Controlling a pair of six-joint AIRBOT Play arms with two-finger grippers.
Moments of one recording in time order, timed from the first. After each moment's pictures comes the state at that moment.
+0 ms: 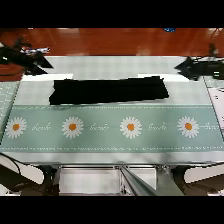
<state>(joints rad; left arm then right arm) 0.28 -1.83 1.88 1.03 -1.42 -1.60 -0.40 -1.70 1.48 -0.76 1.02 1.33</state>
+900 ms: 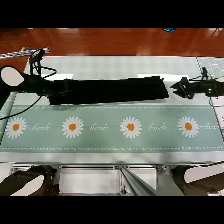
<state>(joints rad) -0.12 -1.13 1.03 1.22 -1.02 -1.61 -0.39 -1.75 1.24 -0.71 1.02 1.29</state>
